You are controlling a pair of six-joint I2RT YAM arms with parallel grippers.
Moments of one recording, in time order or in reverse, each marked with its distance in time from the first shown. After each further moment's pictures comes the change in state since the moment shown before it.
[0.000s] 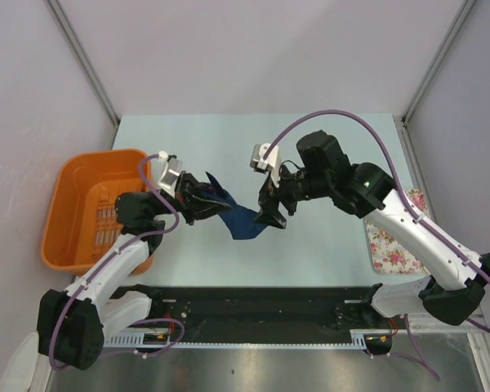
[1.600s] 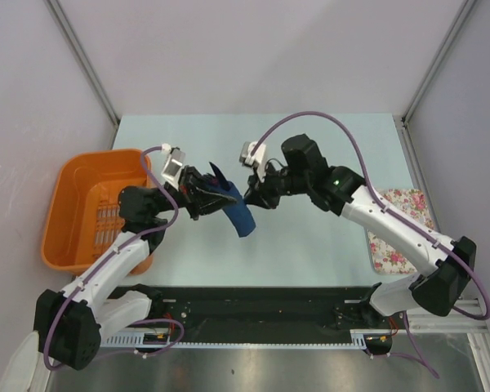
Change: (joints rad) left arm -0.060 0.006 0.057 -0.057 -0.068 -0.043; right arm -0.005 0.082 -0.186 0.322 -0.020 0.023
